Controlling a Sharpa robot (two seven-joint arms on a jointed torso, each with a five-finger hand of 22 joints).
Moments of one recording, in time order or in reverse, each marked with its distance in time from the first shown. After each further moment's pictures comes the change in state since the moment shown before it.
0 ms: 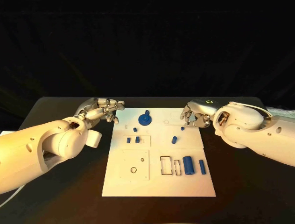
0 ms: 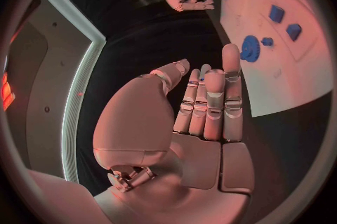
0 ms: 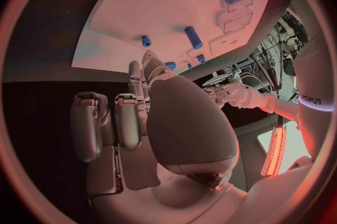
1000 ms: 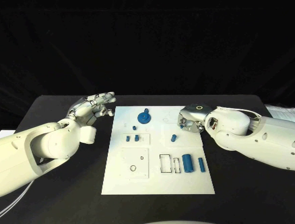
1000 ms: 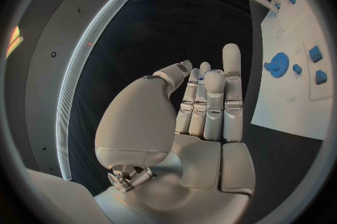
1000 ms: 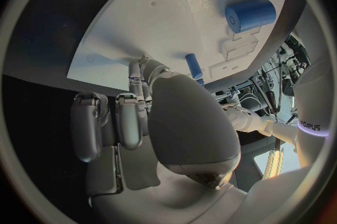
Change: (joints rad) left arm -0.009 -0.047 -0.002 0.056 0.282 0.049 0.114; left_hand 0.020 0.020 -0.033 -0.025 0.000 0.009 -0.009 0.020 0.003 0.010 -0.008 0.061 0.021 -0.007 -0.006 0.008 -0.020 0.000 0.001 -0.008 -0.004 -0.010; right arm -0.033 0.052 0.000 -0.017 -0.160 0.098 -0.045; right_hand -0.011 -0.025 0.148 -0.019 -0.003 0.045 -0.016 0.000 0.004 0.015 -0.017 0.000 -0.102 0.000 0.000 -0.006 0.001 0.000 0.000 0.000 0.000 0.000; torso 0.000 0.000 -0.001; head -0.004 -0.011
